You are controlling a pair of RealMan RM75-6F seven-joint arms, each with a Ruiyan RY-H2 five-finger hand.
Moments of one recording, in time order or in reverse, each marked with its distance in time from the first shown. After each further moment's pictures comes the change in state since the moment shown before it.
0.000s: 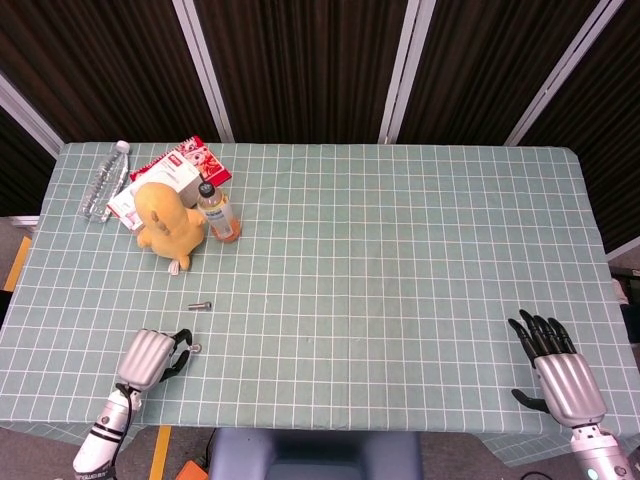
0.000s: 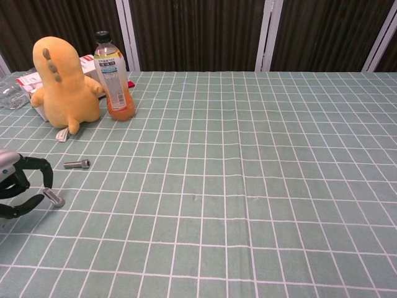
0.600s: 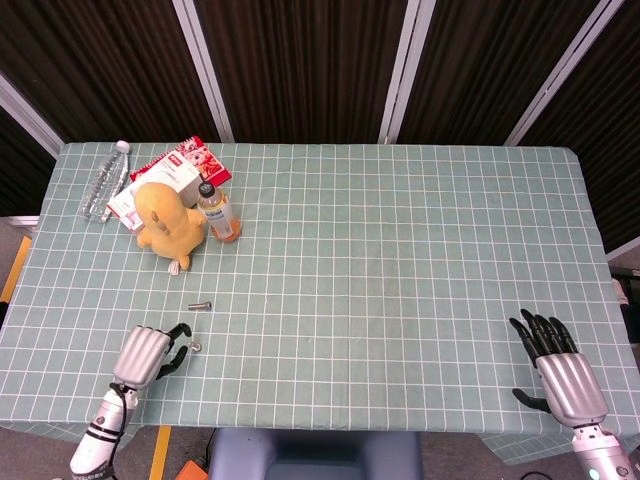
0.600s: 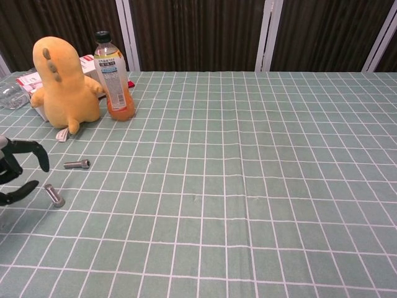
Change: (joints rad) left arm 0.005 0.025 -0.017 -0.026 0.013 0.073 -0.013; right arm -0.001 0.003 0.001 0.002 -0.007 0.008 0.011
